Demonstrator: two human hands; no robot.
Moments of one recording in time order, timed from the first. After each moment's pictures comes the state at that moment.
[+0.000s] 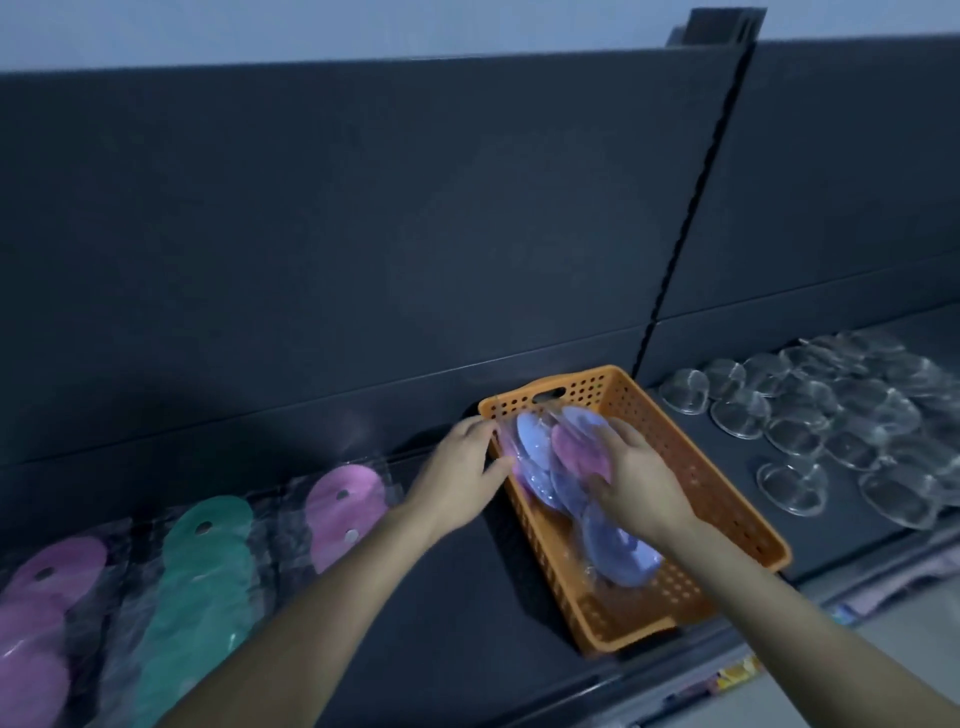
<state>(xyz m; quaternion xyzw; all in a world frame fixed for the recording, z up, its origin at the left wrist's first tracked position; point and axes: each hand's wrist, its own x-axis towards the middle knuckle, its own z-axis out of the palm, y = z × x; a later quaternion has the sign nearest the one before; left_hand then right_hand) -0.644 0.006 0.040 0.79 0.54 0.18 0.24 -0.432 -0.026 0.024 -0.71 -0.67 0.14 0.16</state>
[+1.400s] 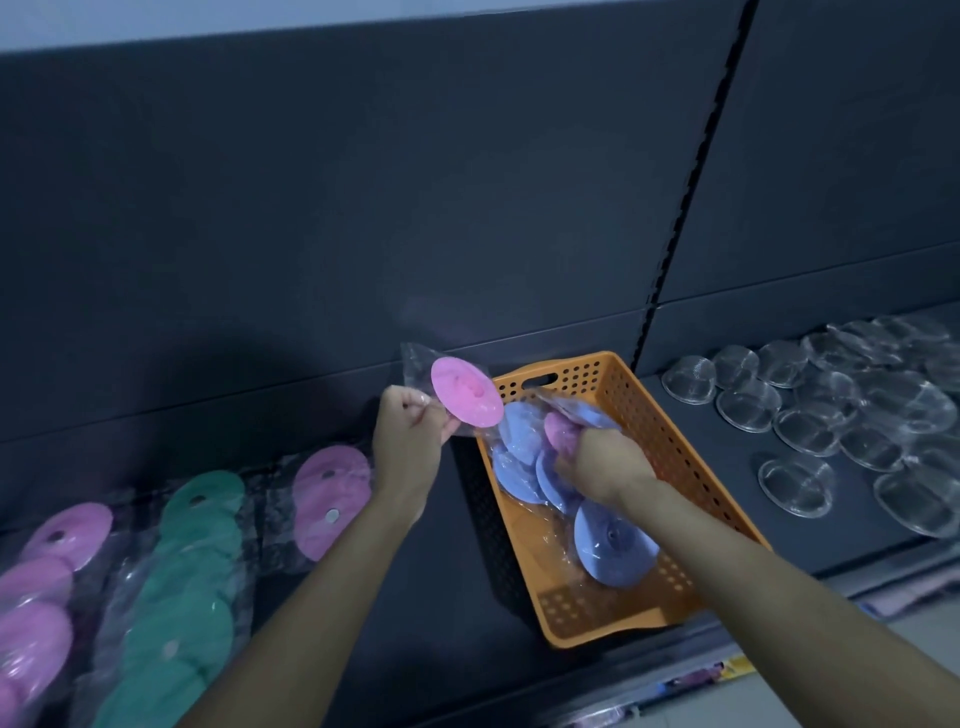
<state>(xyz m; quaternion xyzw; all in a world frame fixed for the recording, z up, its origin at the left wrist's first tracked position) -0.629 0.007 0.043 0.42 0.58 0.55 0.43 -0.432 0.007 0.020 -0.73 -0.65 0.21 0.04</state>
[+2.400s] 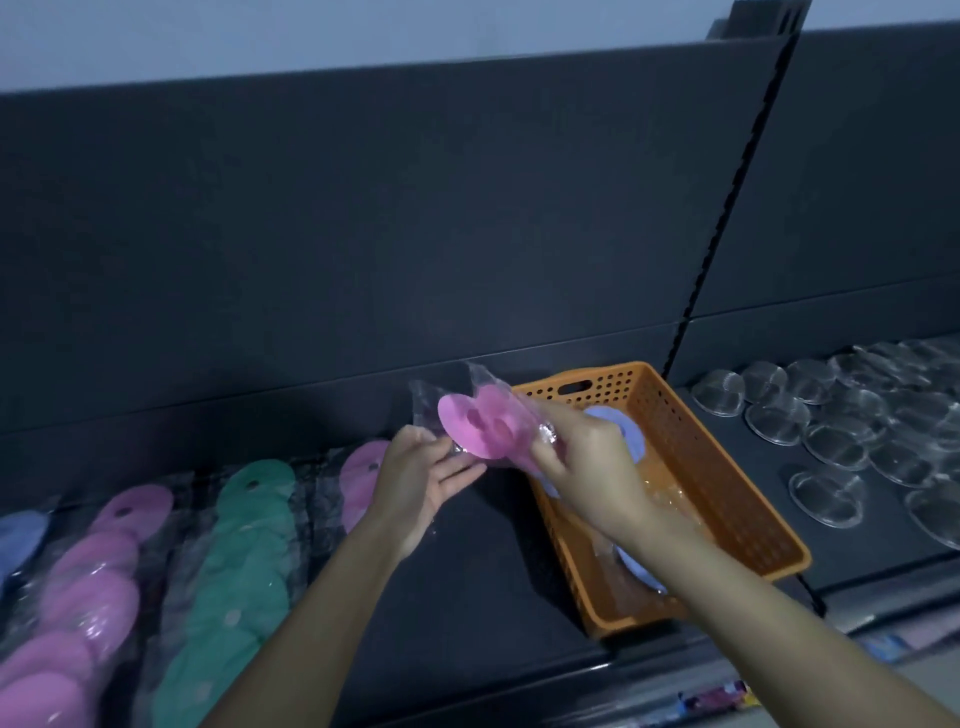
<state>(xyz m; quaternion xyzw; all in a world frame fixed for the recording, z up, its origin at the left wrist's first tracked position) -0.679 -0.041 0.056 0.31 0.44 0.54 0.65 -0.499 -0.045 0.074 -0.50 -0.76 0.15 0.39</state>
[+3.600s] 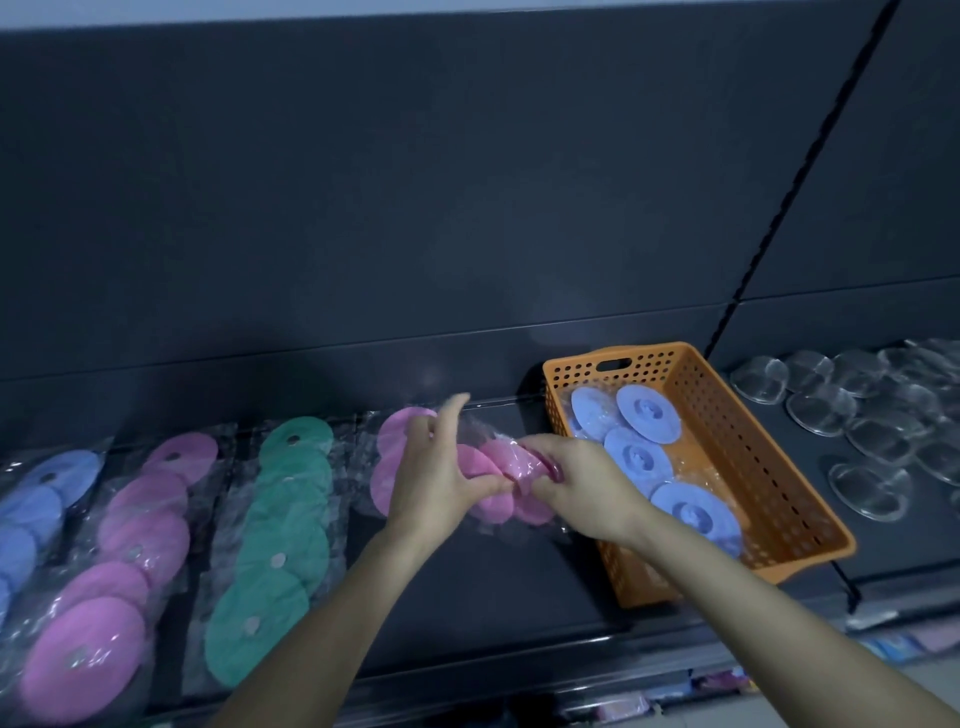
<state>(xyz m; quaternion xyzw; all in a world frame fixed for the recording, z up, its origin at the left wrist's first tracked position) -0.705 -0.070 0.029 0.64 0.67 0.30 0.23 -0.531 -0.063 0.051 -0.50 -0.77 0.34 0.22</state>
